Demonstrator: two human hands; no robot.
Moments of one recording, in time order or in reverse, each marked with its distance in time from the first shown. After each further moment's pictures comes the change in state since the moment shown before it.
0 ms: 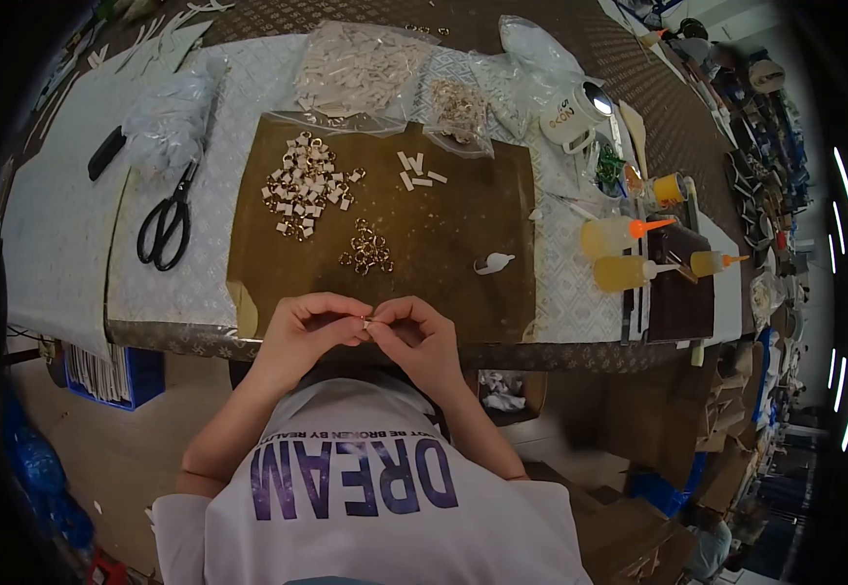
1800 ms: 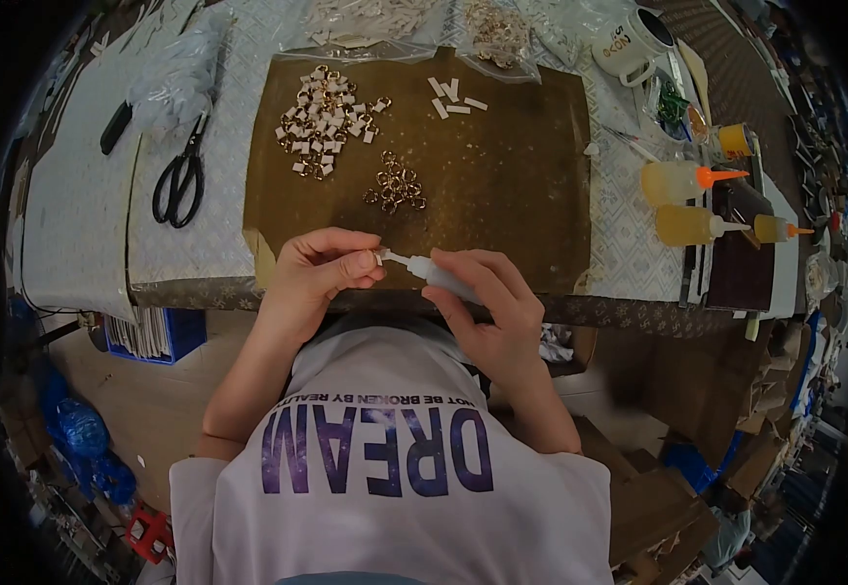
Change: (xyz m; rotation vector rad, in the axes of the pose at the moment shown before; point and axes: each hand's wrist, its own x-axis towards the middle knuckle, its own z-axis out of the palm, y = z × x) left_hand 0.004 -0.001 -0.002 -0.172 0.141 -0.111; right_hand -0.015 -0.030 -0.018 -0.797 0.132 -0.475
